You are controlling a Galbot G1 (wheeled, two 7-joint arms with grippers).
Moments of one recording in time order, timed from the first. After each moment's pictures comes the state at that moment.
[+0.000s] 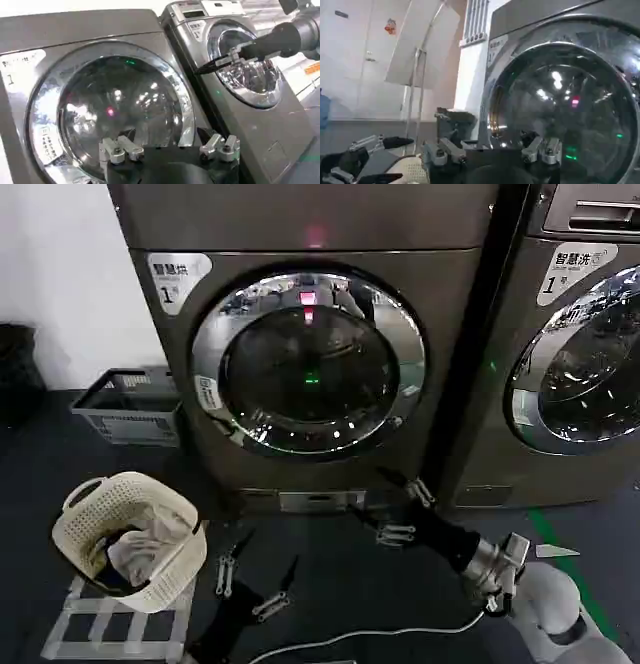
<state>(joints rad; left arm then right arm) 1.63 -1.42 -0.49 -2.00 0.24 -0.55 0.27 -1.17 0.99 0.45 1.97 0.55 0.06 -0.64</state>
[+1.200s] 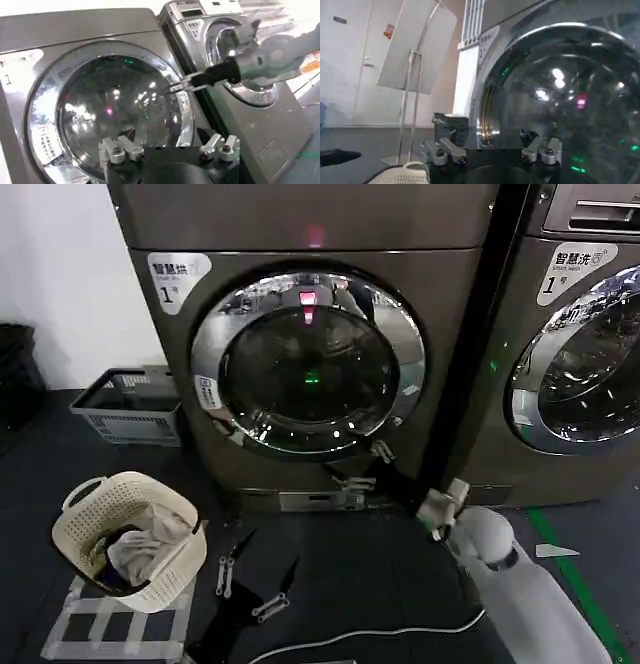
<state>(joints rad) 1.63 -1.42 -0.50 -2.01 0.24 -0.55 0.28 -0.66 1.12 0.07 1.57 0.52 0.08 -0.55</state>
